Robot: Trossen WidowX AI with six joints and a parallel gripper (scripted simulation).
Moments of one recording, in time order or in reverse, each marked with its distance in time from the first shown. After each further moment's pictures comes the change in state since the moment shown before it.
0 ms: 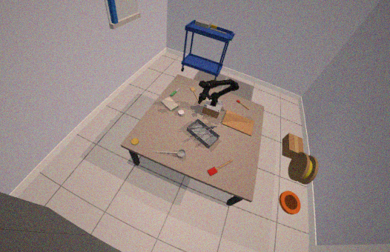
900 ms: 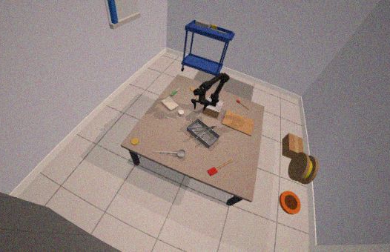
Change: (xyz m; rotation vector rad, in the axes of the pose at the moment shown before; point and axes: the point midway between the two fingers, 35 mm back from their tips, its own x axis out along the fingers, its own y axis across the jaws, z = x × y) arm 0.058 -0.070 0.033 1.108 -0.071 0.449
